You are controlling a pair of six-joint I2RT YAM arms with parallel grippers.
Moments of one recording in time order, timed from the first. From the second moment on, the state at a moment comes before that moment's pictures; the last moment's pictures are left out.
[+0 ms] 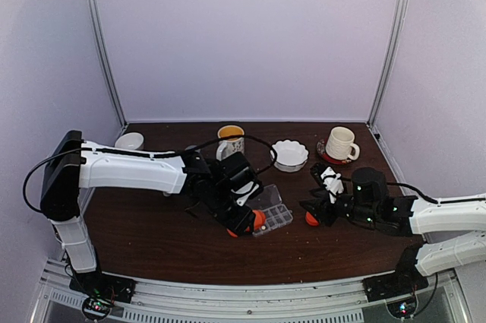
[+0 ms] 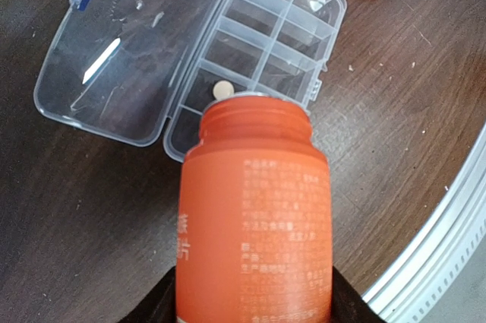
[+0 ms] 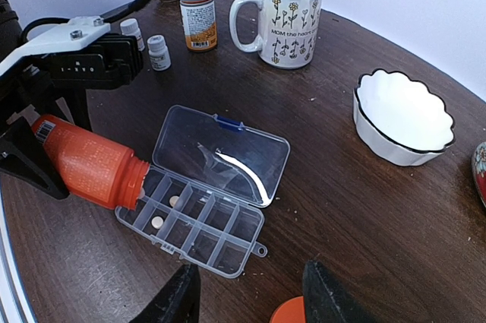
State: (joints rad) left arm -1.10 1.85 1.35 -0.66 0.09 -0.39; right arm 0.82 1.06 0.39 0.23 0.00 0.02
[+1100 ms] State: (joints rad) left arm -1.08 1.85 1.35 -0.66 0.09 -0.38; right arm 0.83 1.07 0.39 0.23 0.00 0.02
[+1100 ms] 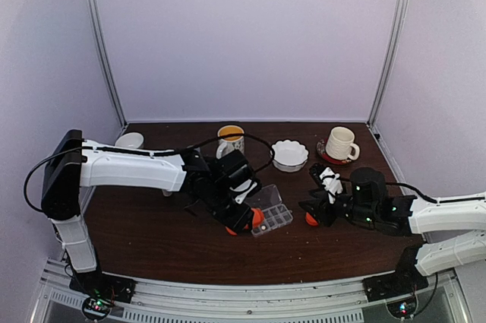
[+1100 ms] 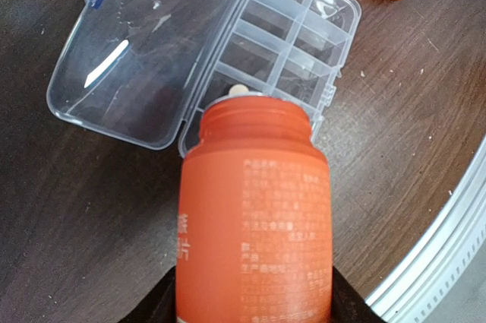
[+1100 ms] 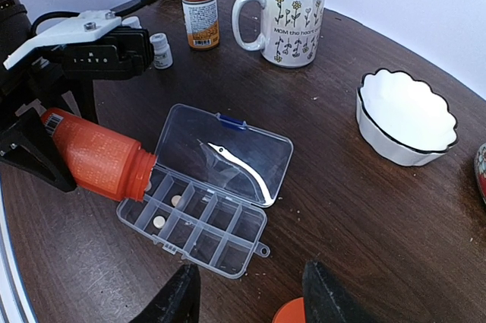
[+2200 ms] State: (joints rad) left arm -1.08 1.85 1.32 -0.62 0.11 -0.40; right arm 0.83 1.07 0.40 0.22 0.00 0.02
